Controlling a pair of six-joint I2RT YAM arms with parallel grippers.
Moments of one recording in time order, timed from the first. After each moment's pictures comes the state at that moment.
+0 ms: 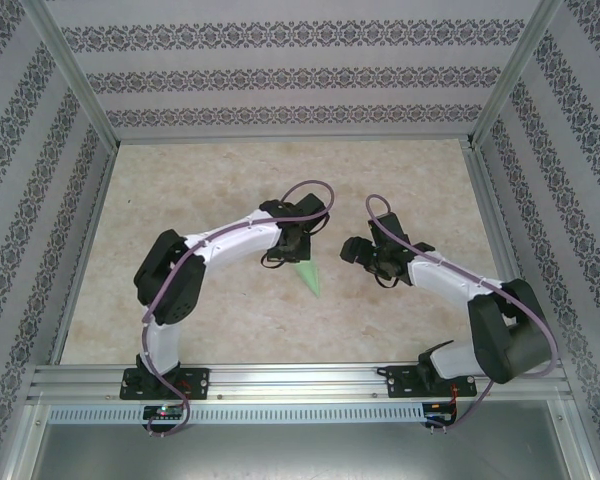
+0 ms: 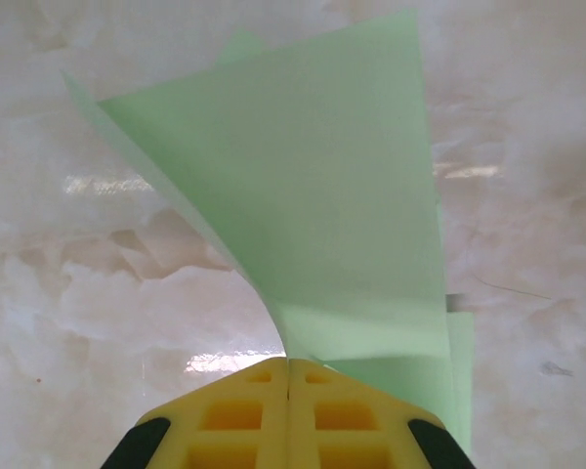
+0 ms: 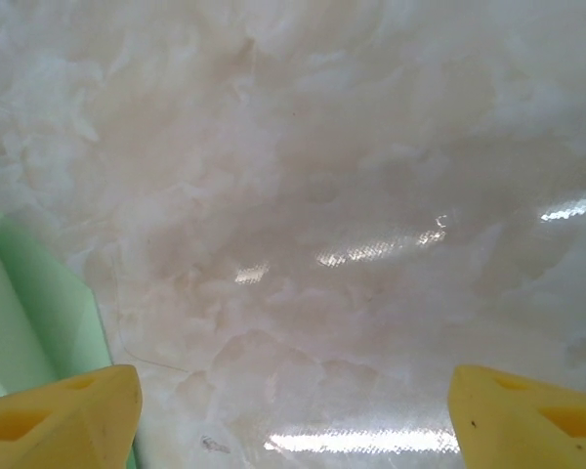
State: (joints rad) left arm -0.80 1.93 1.52 -0.90 -0.12 -0.78; right arm 0.40 1.37 0.67 -0.28 -0.08 0.73
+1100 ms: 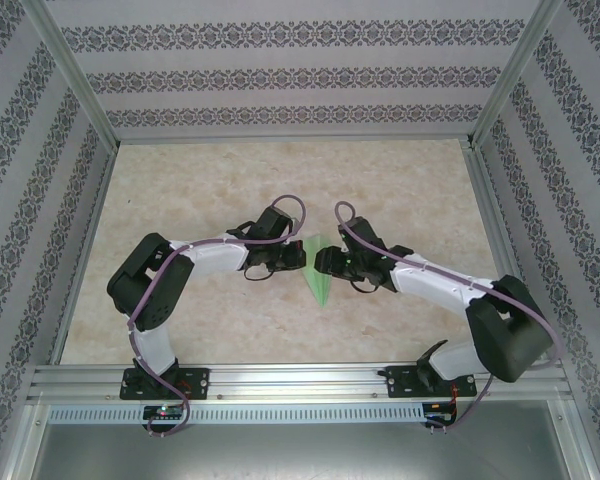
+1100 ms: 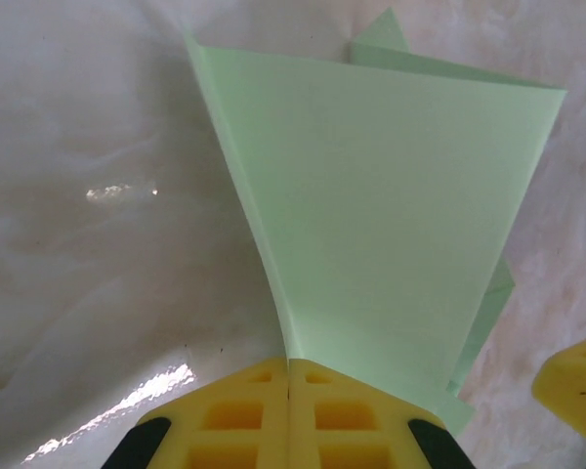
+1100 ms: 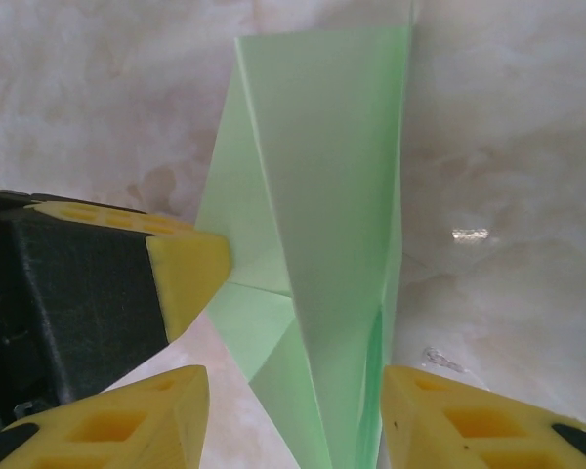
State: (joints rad) left arm -0.67 1.82 1.02 -0.13 0.36 -0.72; right arm 0.63 1.42 0.75 -0.25 -0.15 0.74
